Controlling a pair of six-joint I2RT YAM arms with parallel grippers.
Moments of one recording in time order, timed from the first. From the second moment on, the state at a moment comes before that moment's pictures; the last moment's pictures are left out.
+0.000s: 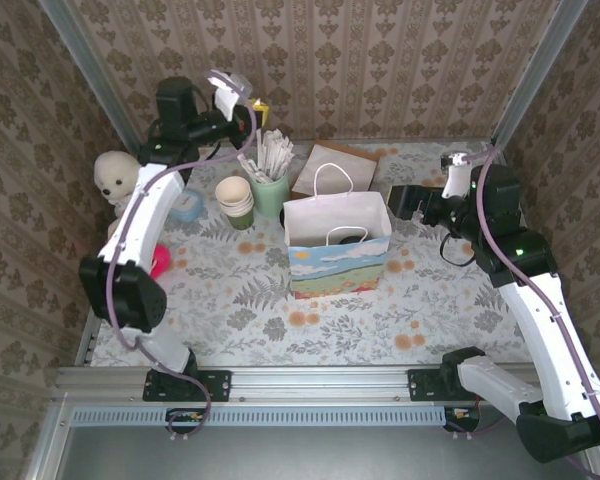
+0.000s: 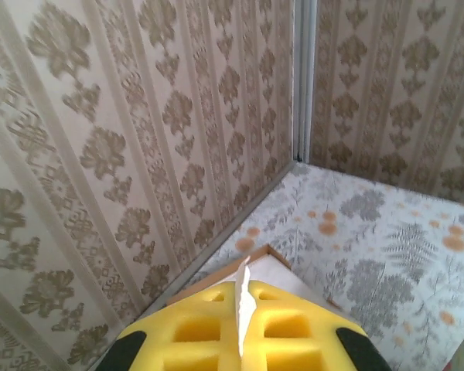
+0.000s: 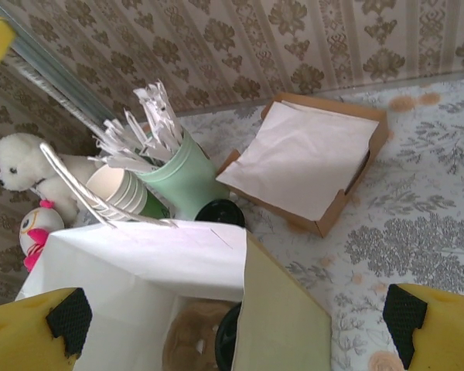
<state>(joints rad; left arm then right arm) -0.26 1.65 1.74 -0.25 0.75 0.20 0.19 0.98 1.24 -0.70 -0.23 0.35</state>
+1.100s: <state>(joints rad) -0.76 1.38 1.49 -0.60 0.33 0.12 0.20 1.04 1.15 -0.72 -0.35 0.46</state>
